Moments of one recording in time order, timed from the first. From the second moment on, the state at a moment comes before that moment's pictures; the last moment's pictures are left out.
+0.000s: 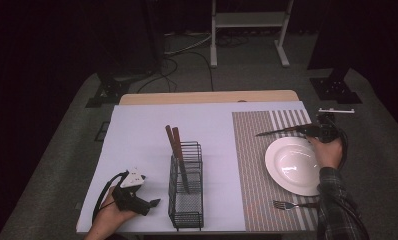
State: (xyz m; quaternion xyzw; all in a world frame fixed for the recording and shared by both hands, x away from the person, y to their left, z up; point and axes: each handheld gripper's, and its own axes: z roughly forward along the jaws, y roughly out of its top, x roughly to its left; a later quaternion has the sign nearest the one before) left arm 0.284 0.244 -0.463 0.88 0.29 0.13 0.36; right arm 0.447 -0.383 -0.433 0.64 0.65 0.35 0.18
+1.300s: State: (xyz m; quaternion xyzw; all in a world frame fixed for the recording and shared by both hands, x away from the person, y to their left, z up) left arm 0.284 0.244 -0.463 0.88 0.29 0.13 0.36; right arm 0.401 -0.291 -0.399 0.51 0.75 0.38 0.17
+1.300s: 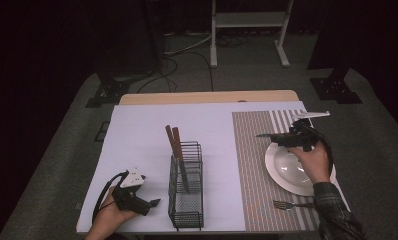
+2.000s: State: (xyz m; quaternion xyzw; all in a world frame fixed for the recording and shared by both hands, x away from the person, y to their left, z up) left arm 0.284 0.244 -0.463 0.88 0.29 0.13 0.36; right arm 0.319 -0.187 -0.407 0.34 0.84 0.41 0.13
